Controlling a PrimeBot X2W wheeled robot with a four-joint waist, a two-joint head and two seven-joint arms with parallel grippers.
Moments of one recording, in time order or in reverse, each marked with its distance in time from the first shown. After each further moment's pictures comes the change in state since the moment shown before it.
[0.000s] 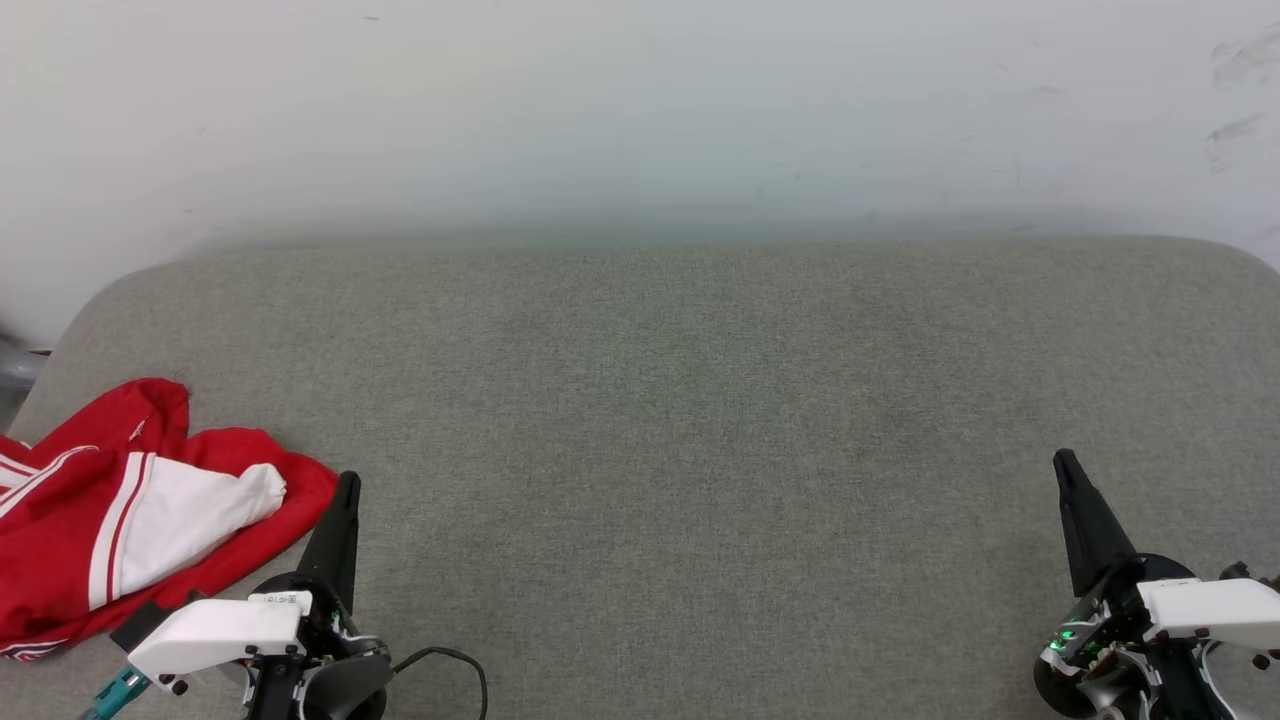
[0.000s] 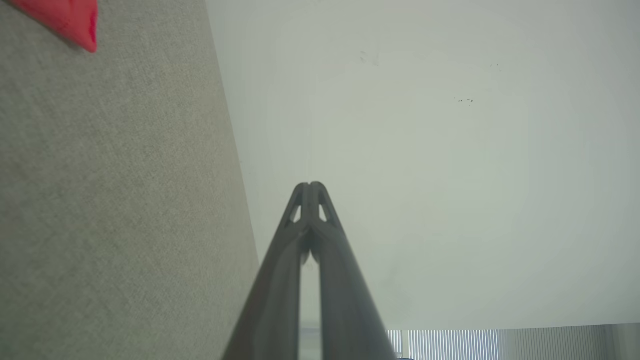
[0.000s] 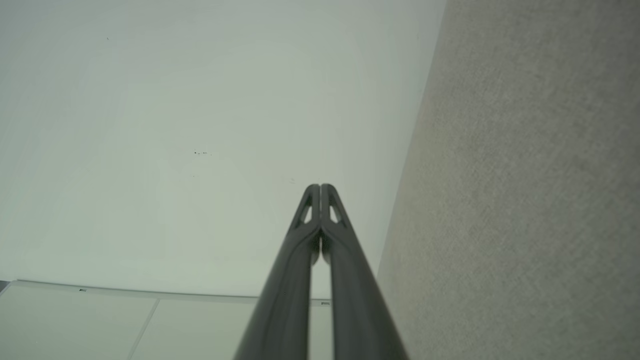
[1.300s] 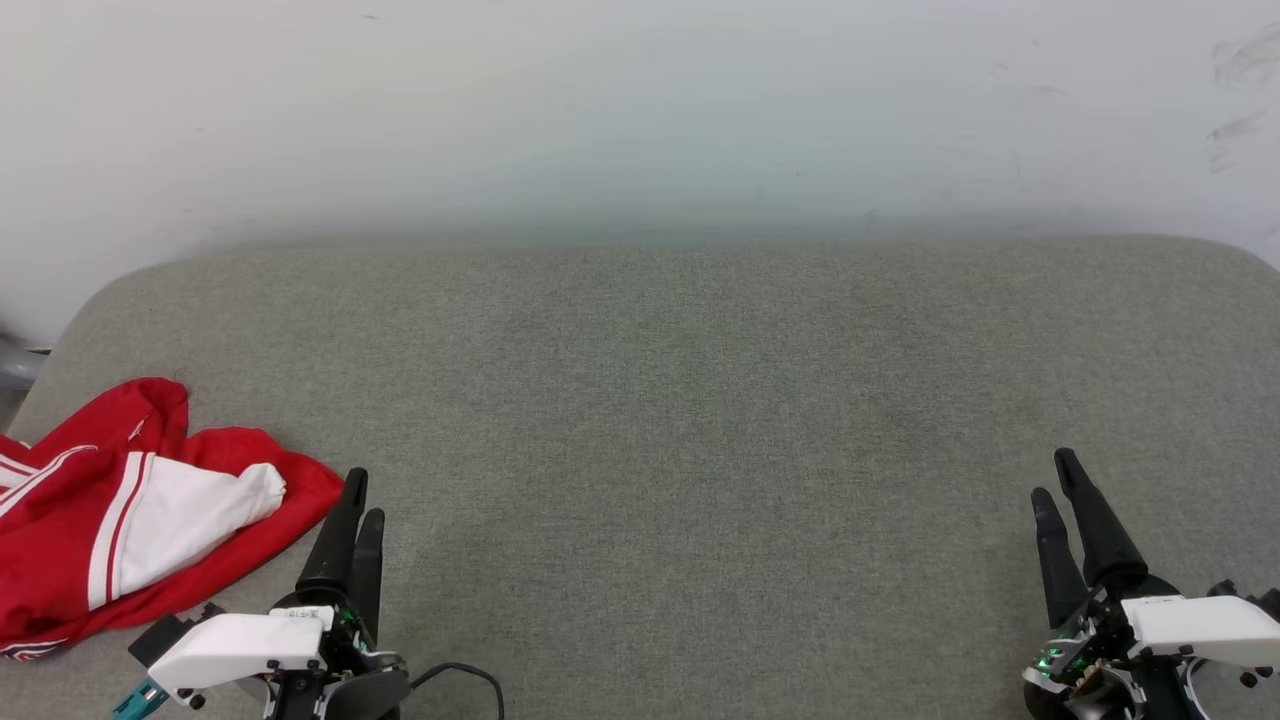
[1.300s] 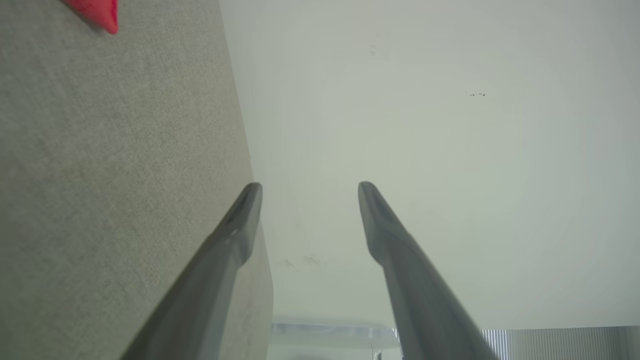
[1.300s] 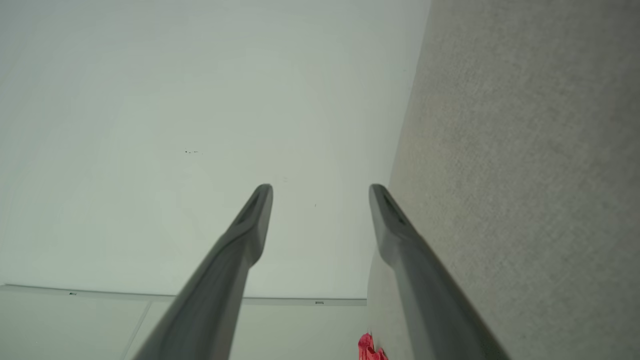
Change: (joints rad) left arm 0.030 -0.003 -0.037 -0.006 0.006 0.000 -0.036; right arm 0.032 0.002 0.030 -0.007 -0.002 0.000 -0.033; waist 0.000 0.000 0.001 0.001
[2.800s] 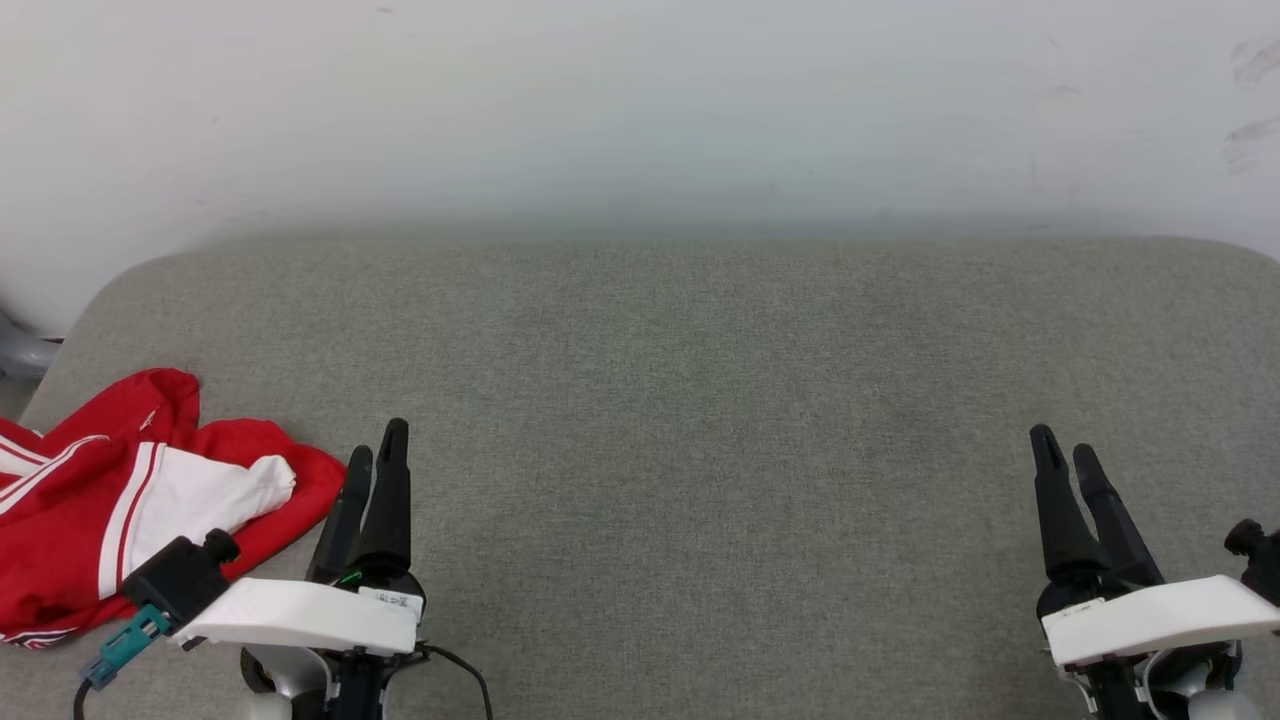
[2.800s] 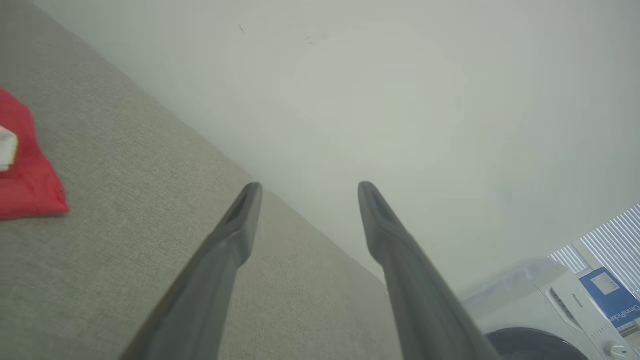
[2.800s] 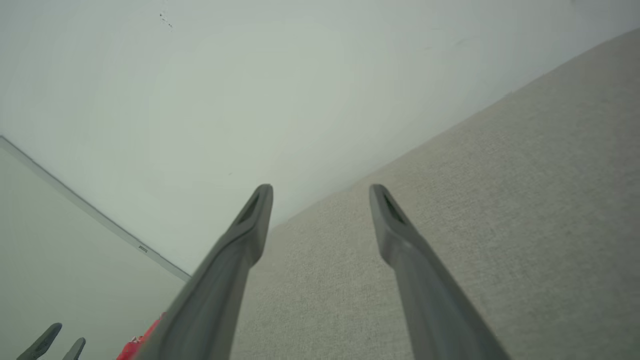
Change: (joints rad) left arm 0.010 0.007 -0.085 -0.171 0.648 0.000 -0.174; right arm 0.033 -0.036 0.063 -0.157 -0.806 0.000 -0.169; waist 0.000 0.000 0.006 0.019
